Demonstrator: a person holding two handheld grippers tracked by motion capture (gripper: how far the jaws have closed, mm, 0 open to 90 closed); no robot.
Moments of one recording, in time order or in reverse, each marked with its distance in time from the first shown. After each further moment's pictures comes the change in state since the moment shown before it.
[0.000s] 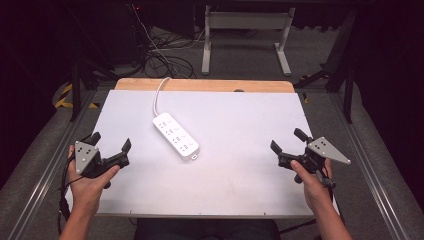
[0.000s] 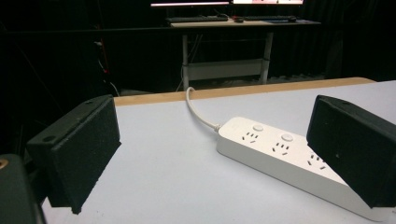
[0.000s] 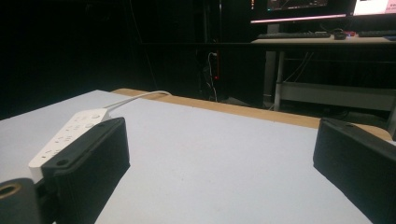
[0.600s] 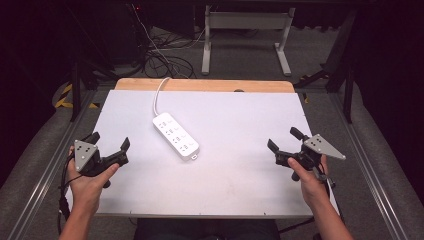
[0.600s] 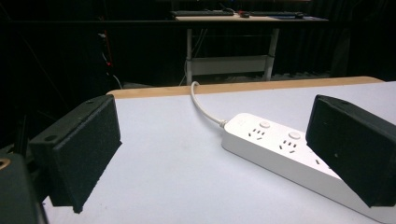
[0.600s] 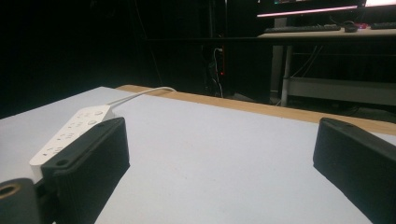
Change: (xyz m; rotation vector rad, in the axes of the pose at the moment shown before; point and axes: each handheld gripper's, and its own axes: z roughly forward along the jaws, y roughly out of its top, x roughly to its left) left arm 0.004 -0.002 0.003 0.022 0.011 -0.023; right arm -0.003 -0.004 0.012 0.016 0.028 0.015
